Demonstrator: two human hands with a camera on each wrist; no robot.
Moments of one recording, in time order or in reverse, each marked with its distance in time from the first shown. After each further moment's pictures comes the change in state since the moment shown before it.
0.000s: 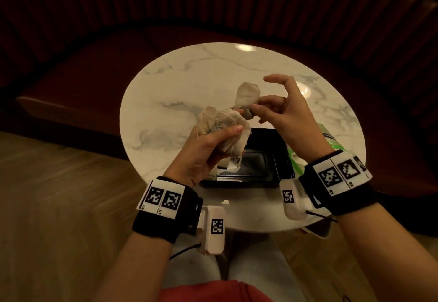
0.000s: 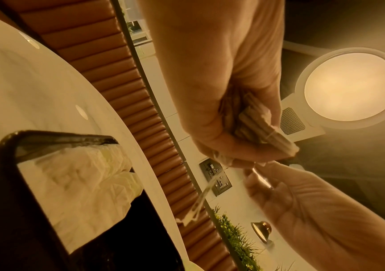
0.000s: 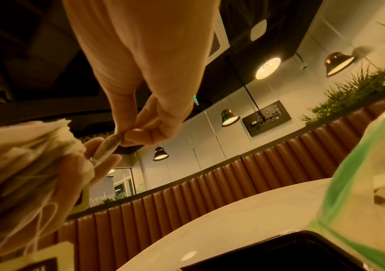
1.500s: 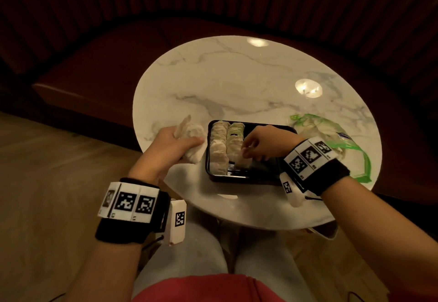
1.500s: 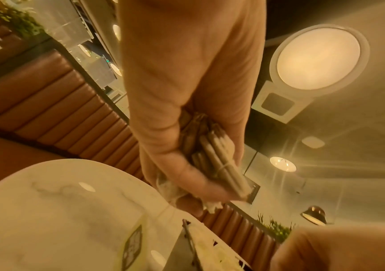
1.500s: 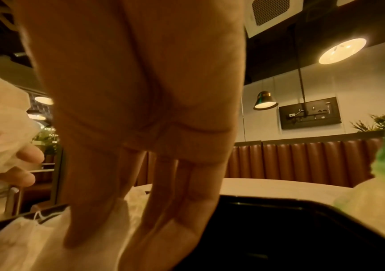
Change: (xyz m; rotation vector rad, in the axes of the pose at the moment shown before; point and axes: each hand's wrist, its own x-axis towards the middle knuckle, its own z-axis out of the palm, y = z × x) left_hand -0.034 0.023 -0.066 0.510 0.411 -0.159; right_hand 0.026 0.060 0.032 -0.900 -0.725 0.312
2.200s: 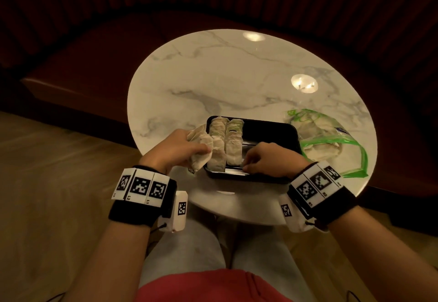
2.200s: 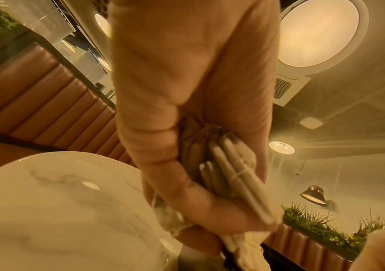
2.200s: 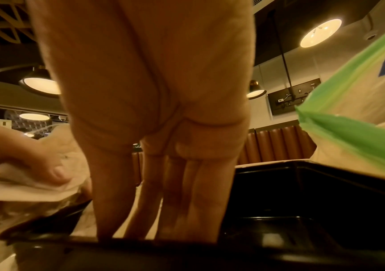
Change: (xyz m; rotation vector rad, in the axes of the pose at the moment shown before) left_hand 0.019 -0.010 0.010 0.277 -0.169 -0.128; right_hand -0.034 -0.004 0.029 0.059 0.005 0.089
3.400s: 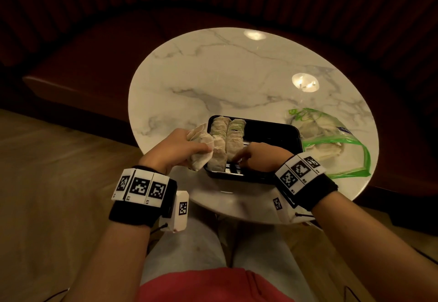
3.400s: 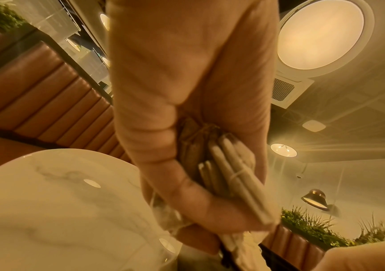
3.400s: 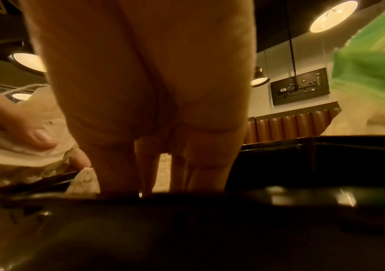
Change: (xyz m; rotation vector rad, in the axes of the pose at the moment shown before) left_hand -0.001 -0.004 -0.001 -0.025 0.002 0.010; right_hand 0.025 -0.007 0.007 -0.056 -0.106 0.007
